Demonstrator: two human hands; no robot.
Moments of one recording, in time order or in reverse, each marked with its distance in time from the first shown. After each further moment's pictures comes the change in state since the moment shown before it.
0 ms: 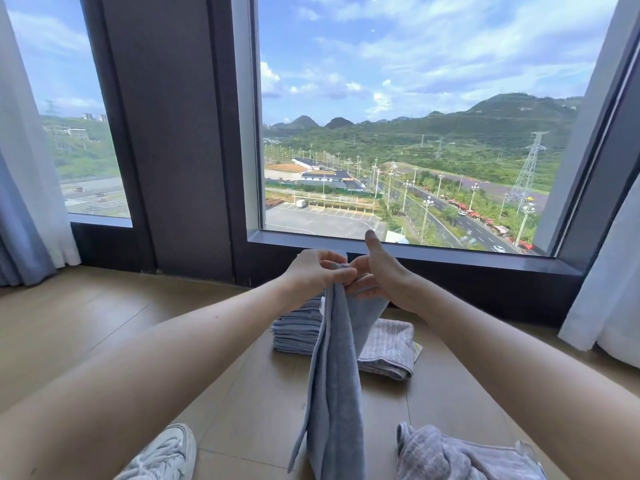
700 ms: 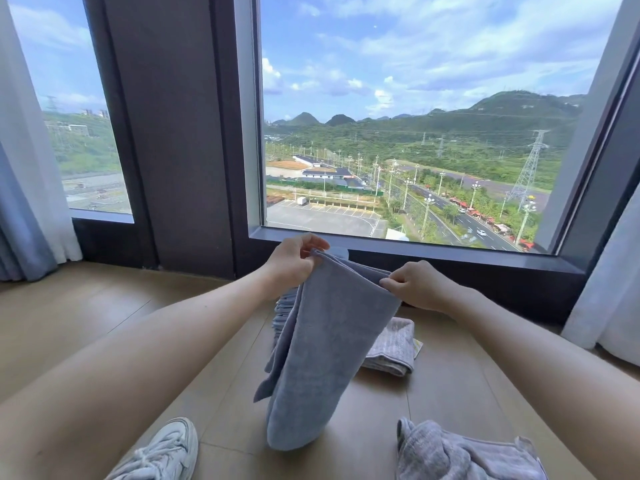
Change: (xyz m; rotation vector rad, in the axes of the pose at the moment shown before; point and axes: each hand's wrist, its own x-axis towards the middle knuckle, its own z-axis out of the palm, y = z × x) left_hand 0.000 -0.004 -0.027 0.226 0.106 0.132; right_hand -0.007 0.031 -0.049 -0.923 0.091 -0.202
